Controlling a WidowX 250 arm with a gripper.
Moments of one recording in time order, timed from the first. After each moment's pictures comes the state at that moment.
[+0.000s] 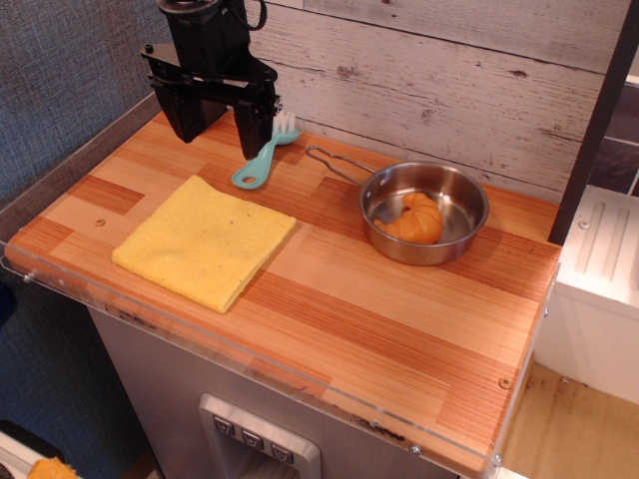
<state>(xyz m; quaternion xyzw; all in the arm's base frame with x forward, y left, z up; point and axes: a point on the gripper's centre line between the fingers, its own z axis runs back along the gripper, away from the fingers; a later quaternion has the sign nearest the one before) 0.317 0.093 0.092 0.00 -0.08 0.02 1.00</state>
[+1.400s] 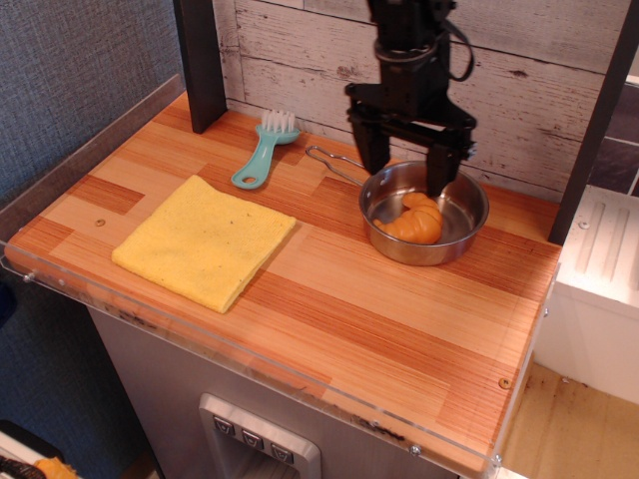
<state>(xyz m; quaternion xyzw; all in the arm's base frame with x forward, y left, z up) 0.381 -0.043 0.055 -0.04 -0.08 -0.10 0.99</state>
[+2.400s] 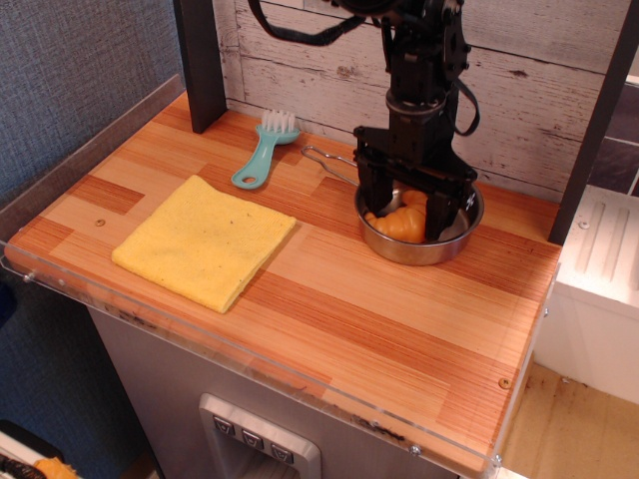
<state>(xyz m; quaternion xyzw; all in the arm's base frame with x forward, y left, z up) 0.376 -0.042 0.016 -0.01 -0.05 -0.11 0.99</state>
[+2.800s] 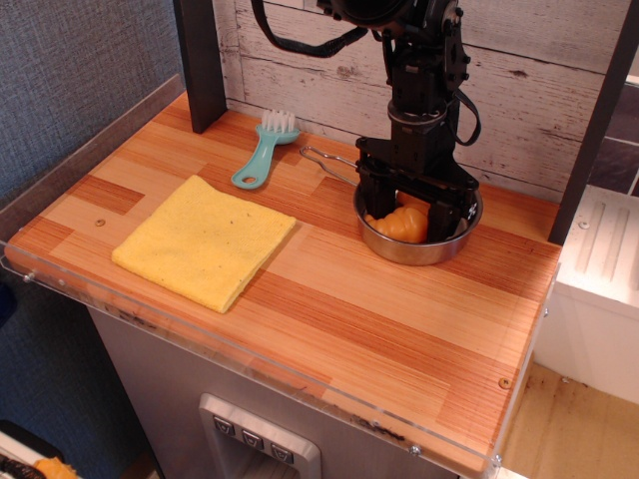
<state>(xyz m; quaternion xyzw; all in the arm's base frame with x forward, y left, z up) 0.375 -0.046 0.011 -0.03 -0.04 -0.11 0.99</state>
